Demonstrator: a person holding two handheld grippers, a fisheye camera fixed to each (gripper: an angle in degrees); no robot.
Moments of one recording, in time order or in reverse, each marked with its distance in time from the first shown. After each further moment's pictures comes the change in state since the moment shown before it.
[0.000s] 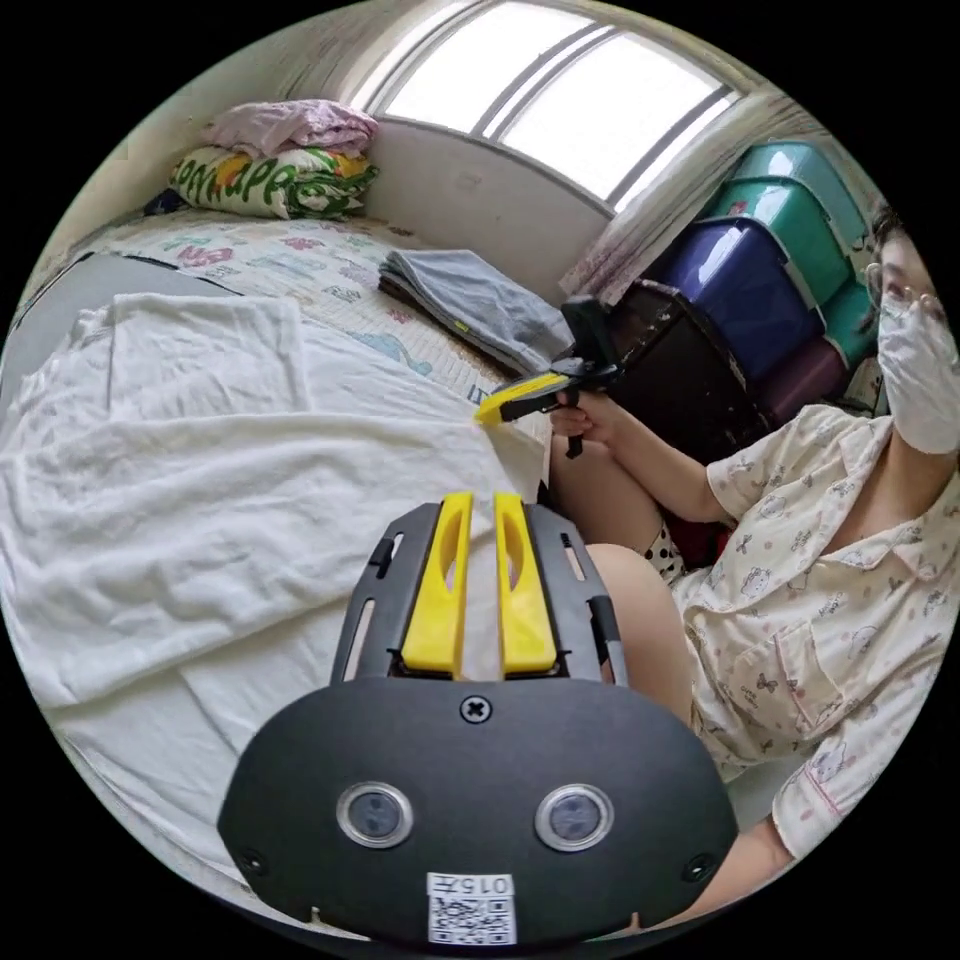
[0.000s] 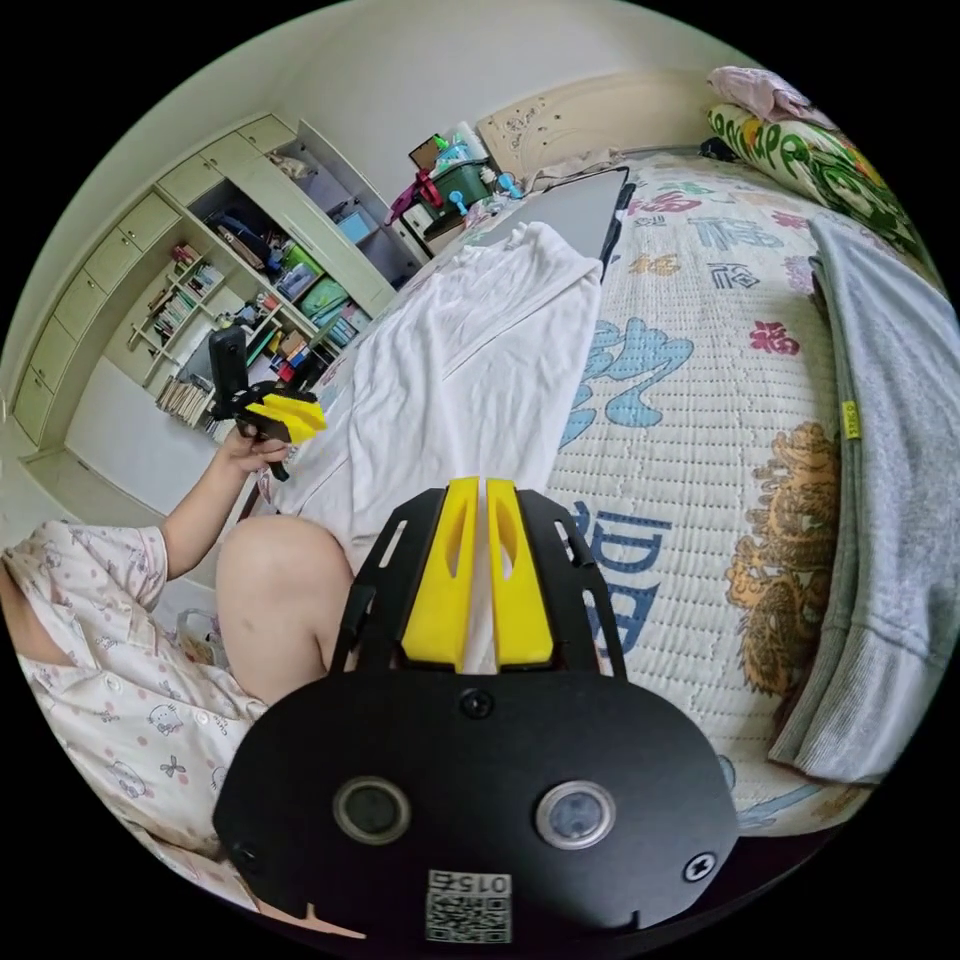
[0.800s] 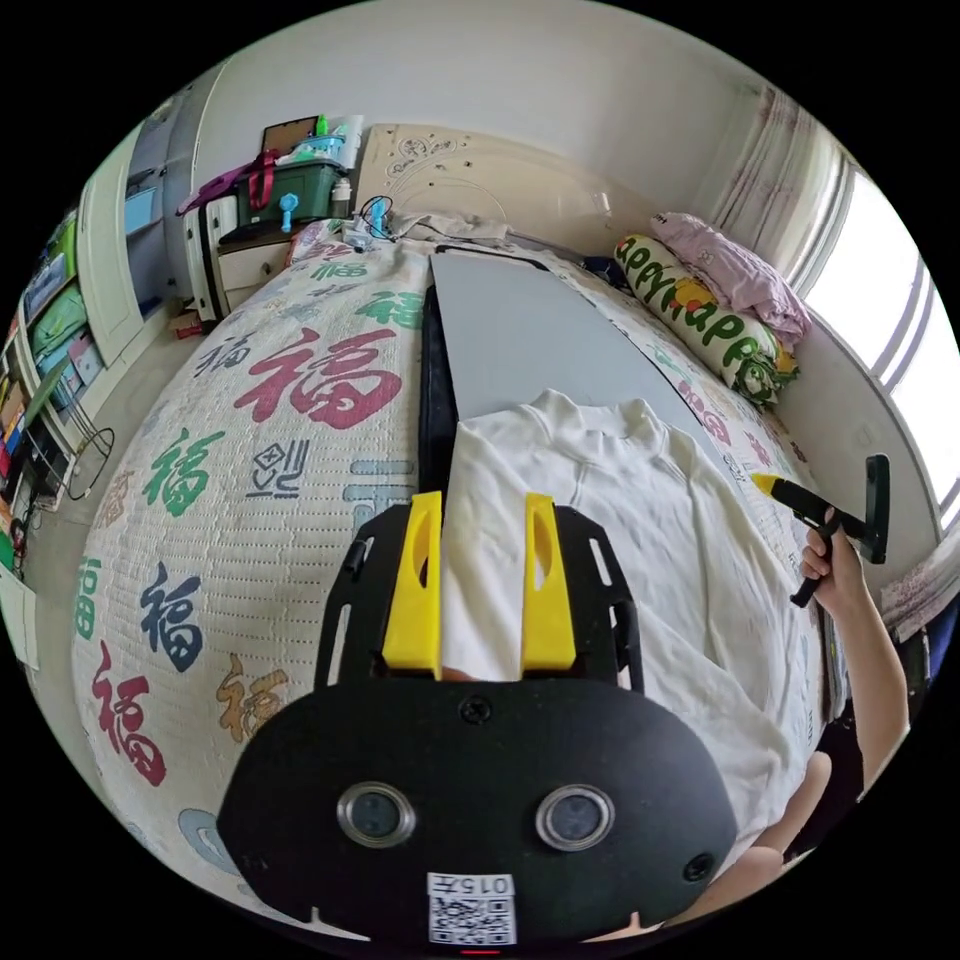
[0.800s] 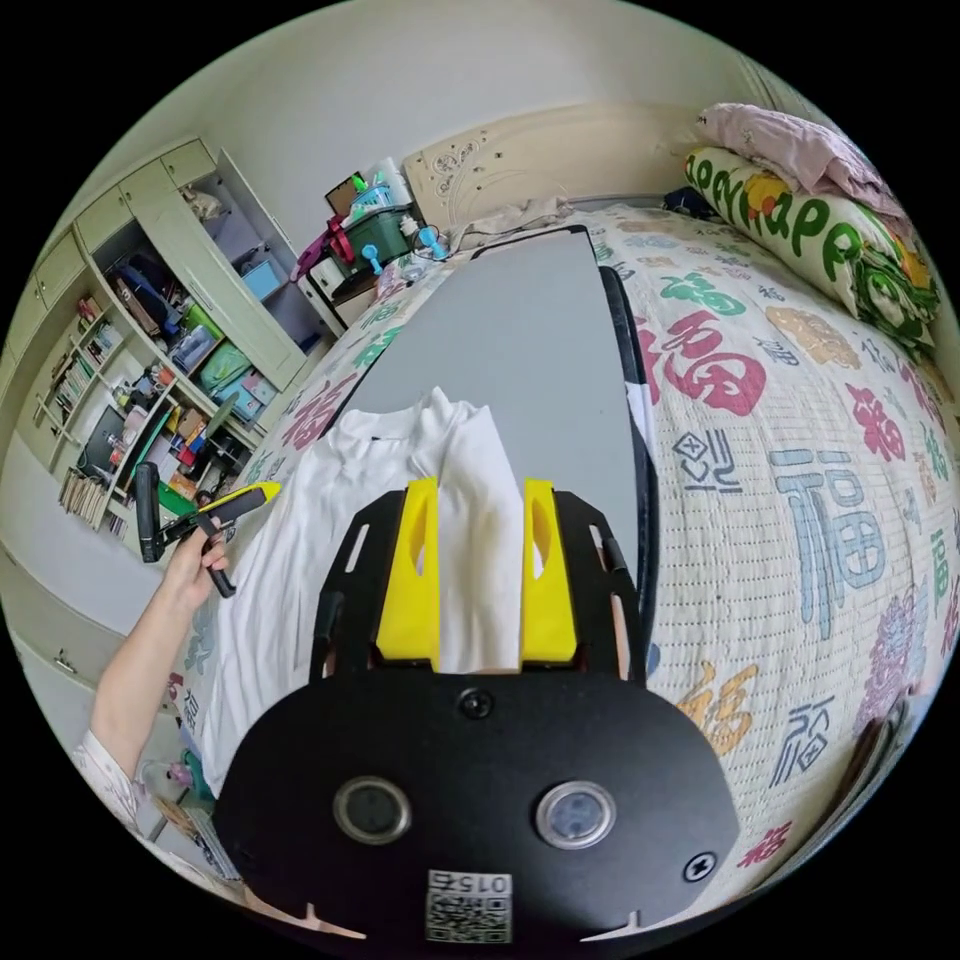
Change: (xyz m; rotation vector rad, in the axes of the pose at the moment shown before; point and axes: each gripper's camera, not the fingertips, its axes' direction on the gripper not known) left arm -0.399 -0.001 -0.349 0.243 -0.731 -0.668; right arm 0.059 -0.453 0.351 0.101 0.220 0.077
